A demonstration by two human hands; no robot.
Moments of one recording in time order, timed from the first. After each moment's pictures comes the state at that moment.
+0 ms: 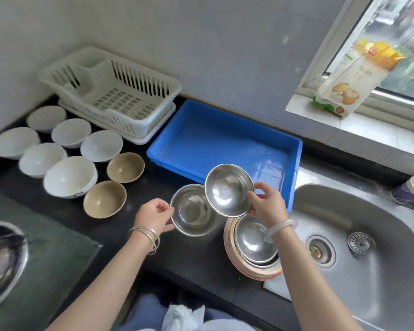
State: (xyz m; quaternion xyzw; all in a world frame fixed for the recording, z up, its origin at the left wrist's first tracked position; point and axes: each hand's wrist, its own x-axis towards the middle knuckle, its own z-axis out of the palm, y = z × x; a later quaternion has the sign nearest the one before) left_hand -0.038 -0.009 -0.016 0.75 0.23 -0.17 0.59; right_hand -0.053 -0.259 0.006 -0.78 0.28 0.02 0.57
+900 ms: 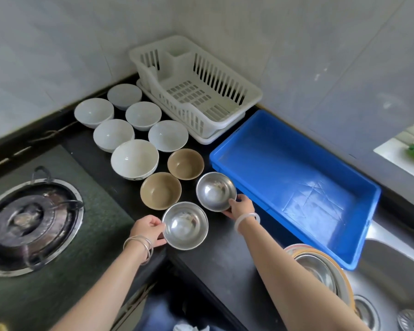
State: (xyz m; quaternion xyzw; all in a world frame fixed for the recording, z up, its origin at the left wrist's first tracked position) left_hand -0.046 0.120 -0.089 0.66 0.42 -0.15 0.61; right_hand 0.056 -0.100 -0.099 -0.70 0.34 0.21 0.60
